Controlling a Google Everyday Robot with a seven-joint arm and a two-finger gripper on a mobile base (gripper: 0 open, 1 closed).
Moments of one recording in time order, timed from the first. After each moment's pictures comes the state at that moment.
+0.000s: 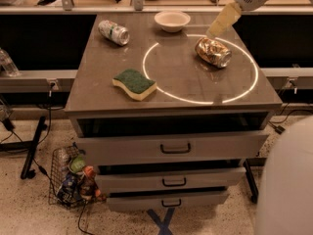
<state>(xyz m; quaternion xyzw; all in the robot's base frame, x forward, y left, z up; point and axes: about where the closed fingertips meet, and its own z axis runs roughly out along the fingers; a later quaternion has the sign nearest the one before) 0.736 -0.230 0.973 -0.38 0.87 -0.05 0.32</state>
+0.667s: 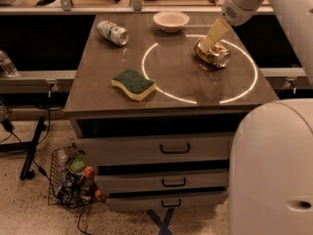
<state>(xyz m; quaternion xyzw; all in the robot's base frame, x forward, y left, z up) 0.767 -0.228 0.915 -0.35 0.90 -0.05 0.27</state>
